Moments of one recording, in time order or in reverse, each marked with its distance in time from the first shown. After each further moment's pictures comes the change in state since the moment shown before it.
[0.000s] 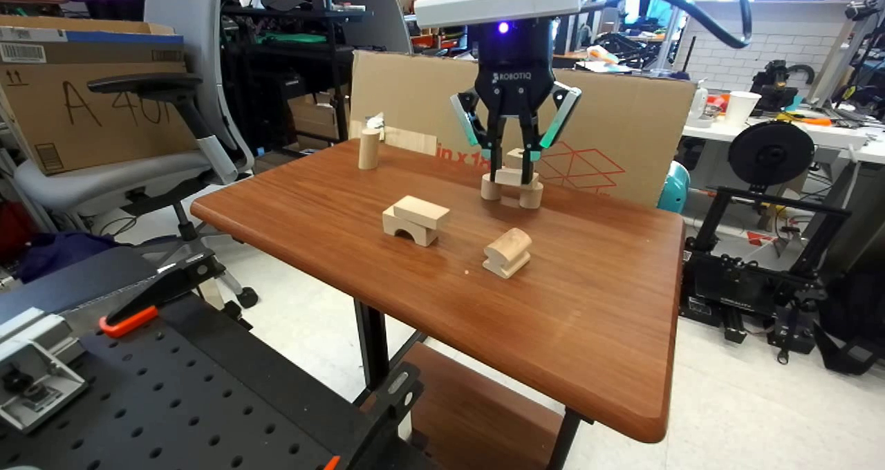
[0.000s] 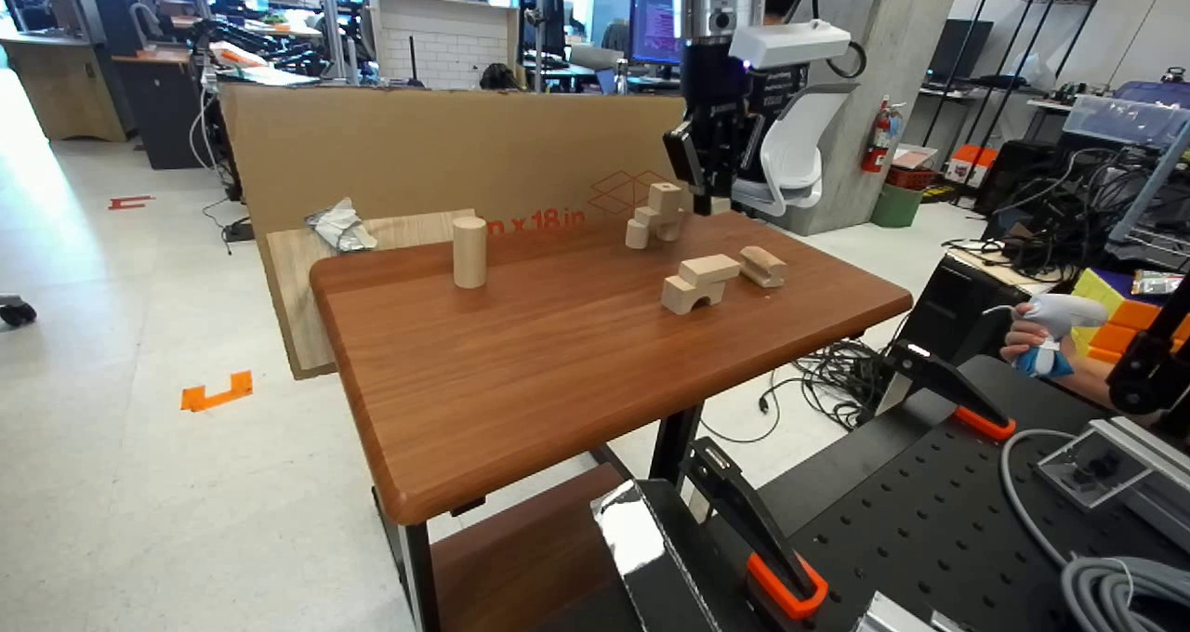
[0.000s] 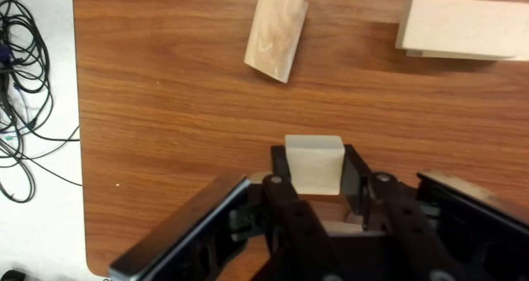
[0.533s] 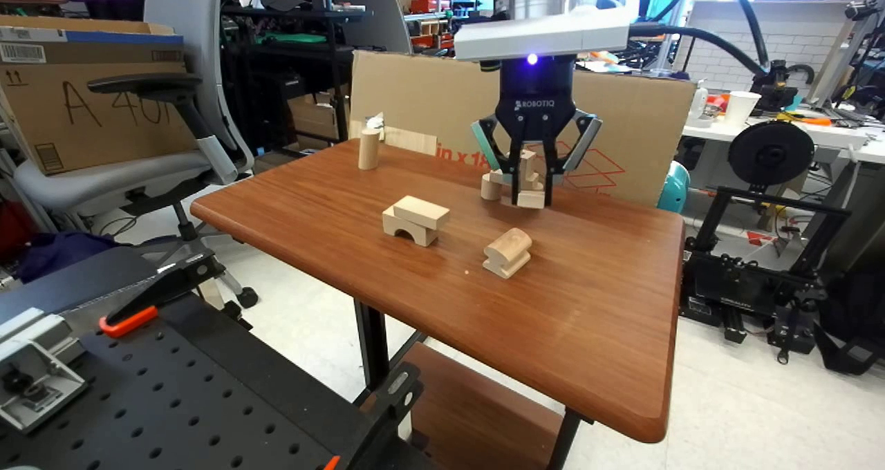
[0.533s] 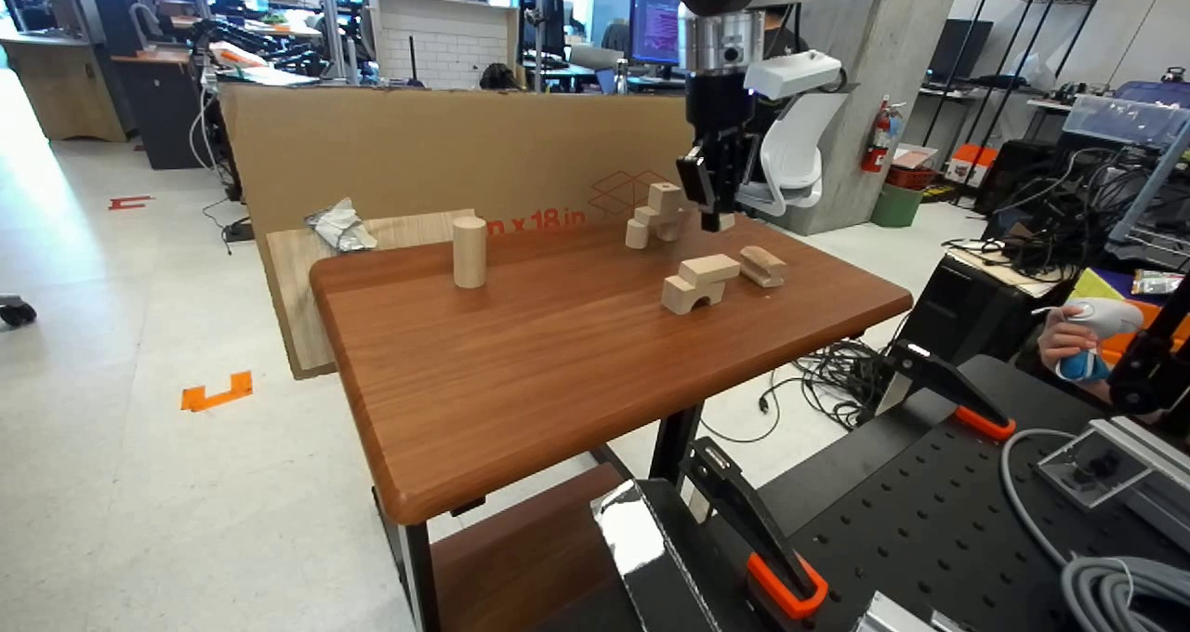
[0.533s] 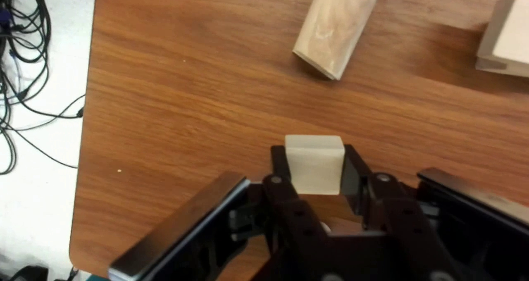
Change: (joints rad) arm -0.033 0.081 0.000 0.062 -0.029 0.016 -0.154
